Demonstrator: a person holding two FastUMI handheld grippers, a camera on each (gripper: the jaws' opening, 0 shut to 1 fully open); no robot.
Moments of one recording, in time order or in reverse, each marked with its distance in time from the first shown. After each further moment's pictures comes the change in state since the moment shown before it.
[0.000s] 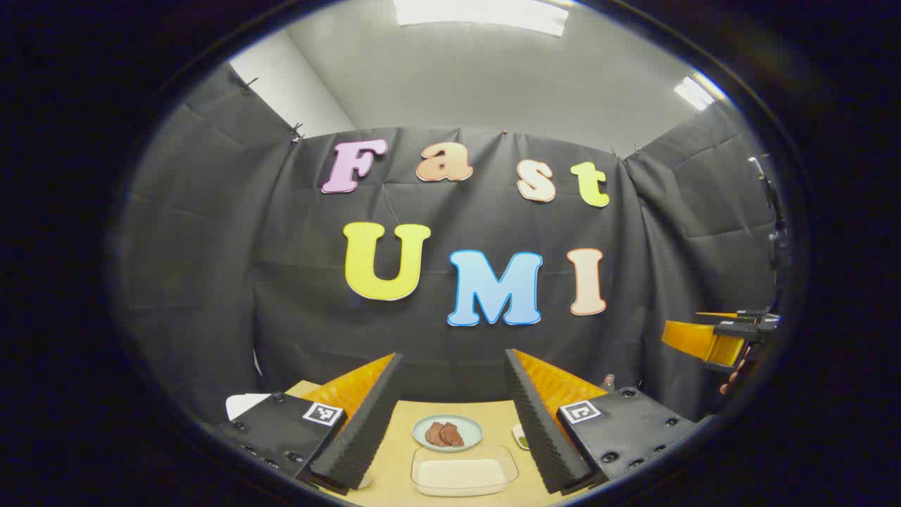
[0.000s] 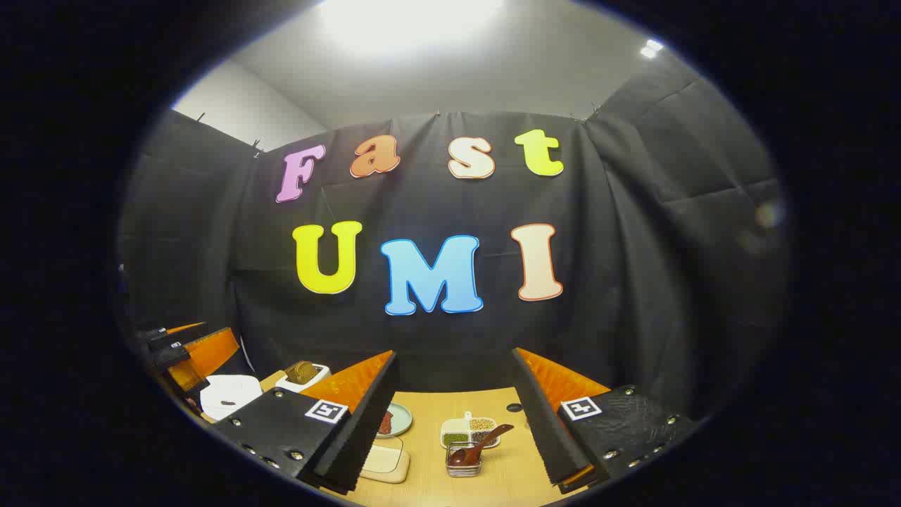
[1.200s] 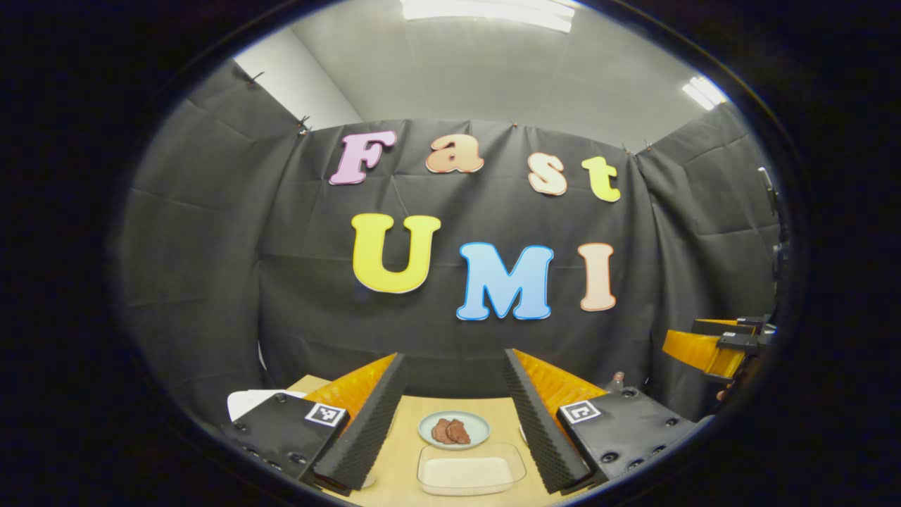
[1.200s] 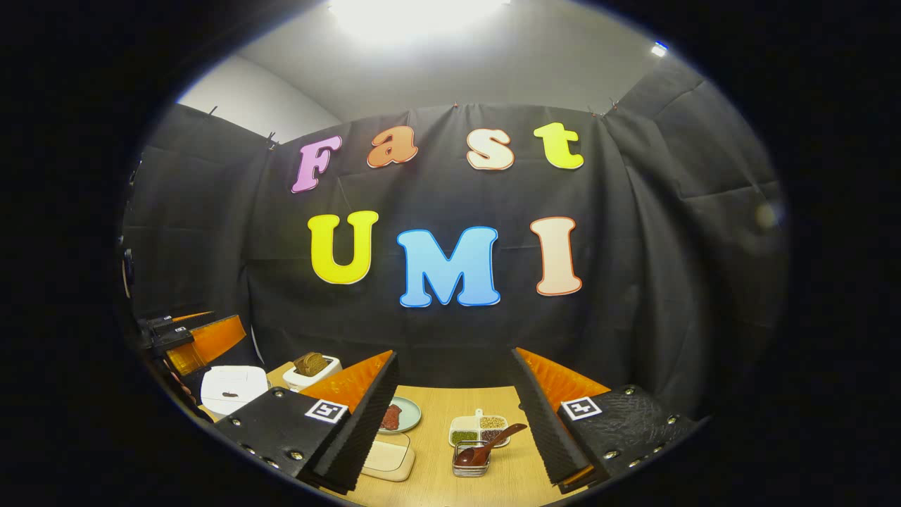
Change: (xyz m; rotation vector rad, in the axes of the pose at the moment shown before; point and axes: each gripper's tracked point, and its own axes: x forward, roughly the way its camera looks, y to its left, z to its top) left arm 0.011 0.034 -0.016 0.004 0.054 0.040; right arm 0.014 0.011 -0.019 -0.017 0.040 0.070
